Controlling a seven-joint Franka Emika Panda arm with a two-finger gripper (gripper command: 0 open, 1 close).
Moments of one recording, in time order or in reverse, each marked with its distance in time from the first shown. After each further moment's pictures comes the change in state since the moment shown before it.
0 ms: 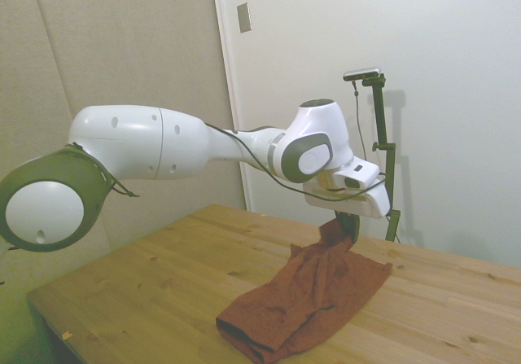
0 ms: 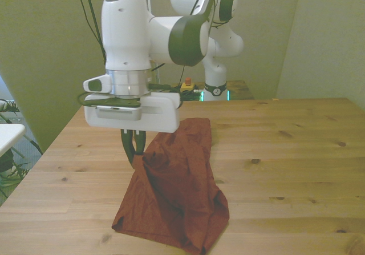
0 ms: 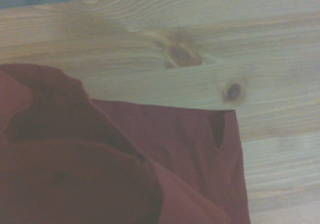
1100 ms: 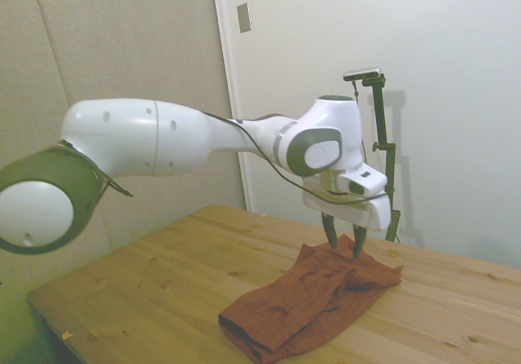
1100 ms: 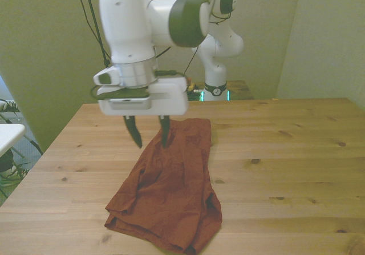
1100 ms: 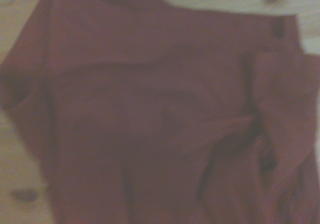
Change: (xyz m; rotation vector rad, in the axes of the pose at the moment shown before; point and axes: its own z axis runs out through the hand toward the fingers) arm -0.063 -0.002 -0.033 -0.095 -0.204 -0.028
